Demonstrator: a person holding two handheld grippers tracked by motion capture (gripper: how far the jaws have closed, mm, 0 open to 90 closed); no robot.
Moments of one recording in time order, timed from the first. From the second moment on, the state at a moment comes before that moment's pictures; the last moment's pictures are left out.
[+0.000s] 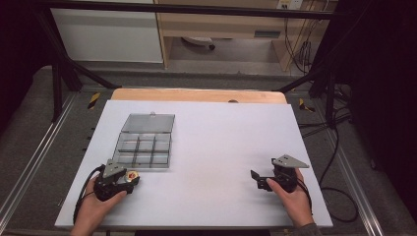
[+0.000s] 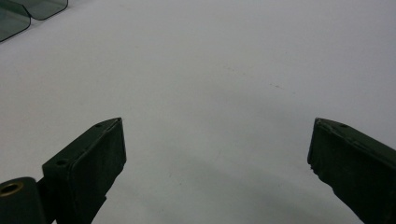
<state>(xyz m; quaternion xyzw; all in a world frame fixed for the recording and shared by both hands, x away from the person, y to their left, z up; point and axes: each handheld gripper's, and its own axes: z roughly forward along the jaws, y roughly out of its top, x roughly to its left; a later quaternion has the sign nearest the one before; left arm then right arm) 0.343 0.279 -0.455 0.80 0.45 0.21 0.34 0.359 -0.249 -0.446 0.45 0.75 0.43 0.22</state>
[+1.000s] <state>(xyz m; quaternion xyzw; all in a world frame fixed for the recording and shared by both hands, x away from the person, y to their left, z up) 0.345 0.277 -0.455 0.81 0.43 0.19 0.35 0.358 -0.245 -0.448 0.45 0.76 0.42 0.21</state>
